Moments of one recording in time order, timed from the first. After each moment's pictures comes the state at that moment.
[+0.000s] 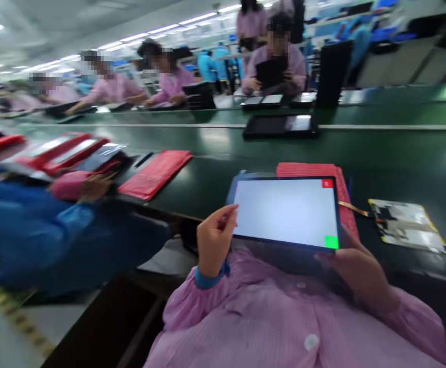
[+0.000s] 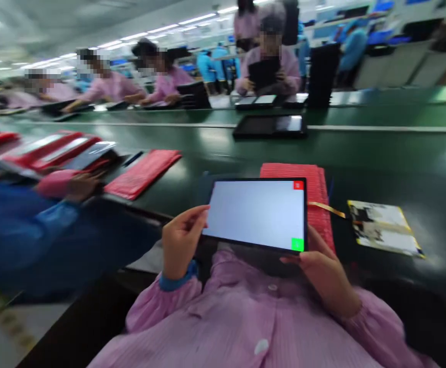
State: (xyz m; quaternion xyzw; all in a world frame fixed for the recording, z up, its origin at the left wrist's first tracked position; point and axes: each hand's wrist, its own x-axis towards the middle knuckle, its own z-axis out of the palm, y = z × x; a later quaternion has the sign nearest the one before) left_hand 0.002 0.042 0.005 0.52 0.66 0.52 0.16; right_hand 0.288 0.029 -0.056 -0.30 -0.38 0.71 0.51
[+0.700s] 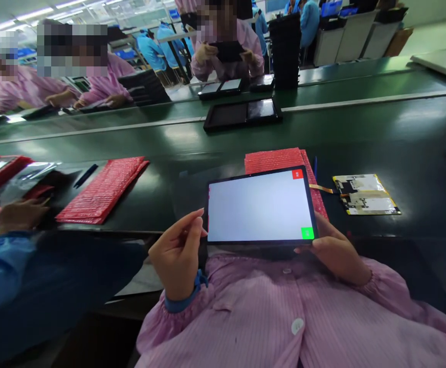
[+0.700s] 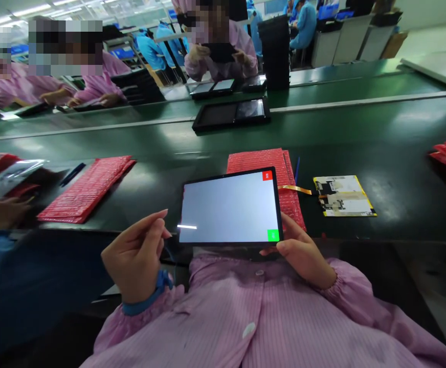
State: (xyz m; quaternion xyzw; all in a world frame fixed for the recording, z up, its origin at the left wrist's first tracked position) left_hand 0.014 0.036 0.012 0.51 0.62 0.58 0.14; right_hand 0.294 0.024 -0.051 -0.30 -0.31 0.73 0.53
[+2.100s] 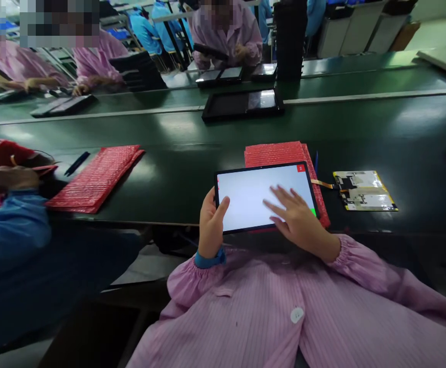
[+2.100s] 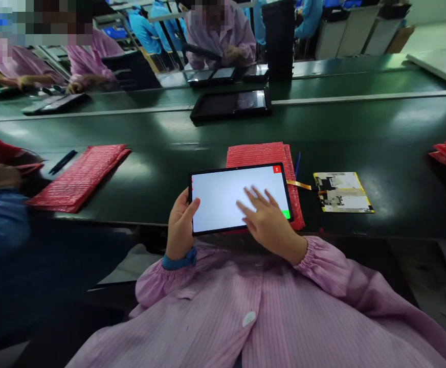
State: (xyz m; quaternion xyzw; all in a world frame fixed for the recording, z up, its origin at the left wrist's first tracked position) left_hand 0.039 0.088 -0.046 0.44 0.46 0.61 0.47; right_hand 0.260 0.067 -0.042 -0.39 -0.87 0.02 0.31
